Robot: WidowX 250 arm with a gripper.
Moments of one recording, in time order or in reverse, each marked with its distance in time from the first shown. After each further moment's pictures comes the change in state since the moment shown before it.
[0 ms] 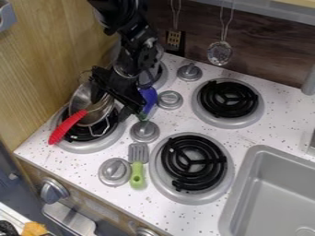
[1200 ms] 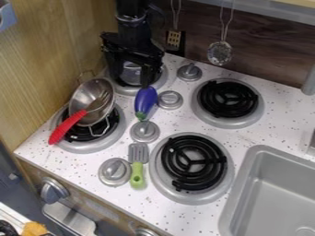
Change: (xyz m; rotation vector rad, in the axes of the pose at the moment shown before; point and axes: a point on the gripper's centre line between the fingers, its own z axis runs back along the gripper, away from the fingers) arm 0.016 -0.006 0.069 -0.367 0.004 0.006
